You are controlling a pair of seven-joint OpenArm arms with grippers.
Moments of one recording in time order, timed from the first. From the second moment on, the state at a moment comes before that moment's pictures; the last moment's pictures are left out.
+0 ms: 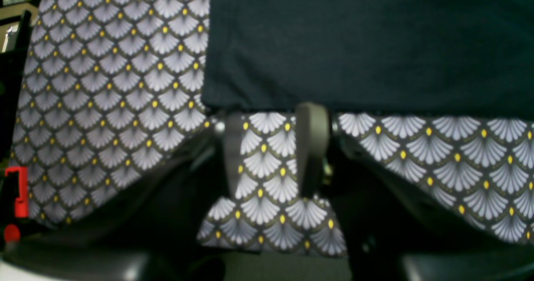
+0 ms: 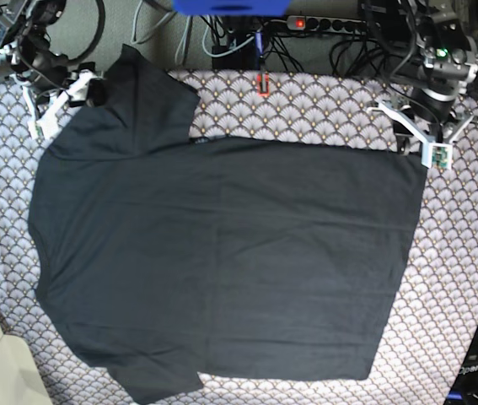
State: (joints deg) left arm 24.9 -1.6 -25.3 116.0 -3.8 -22.0 40.7; right arm -20.7 0.5 37.6 100.9 30.8 39.6 -69.3
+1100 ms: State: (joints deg) left arm 11.4 -0.4 -36.2 95.5 -4.2 -22.0 40.2; right arm -20.6 2.4 33.1 100.8 30.2 39.6 -70.0
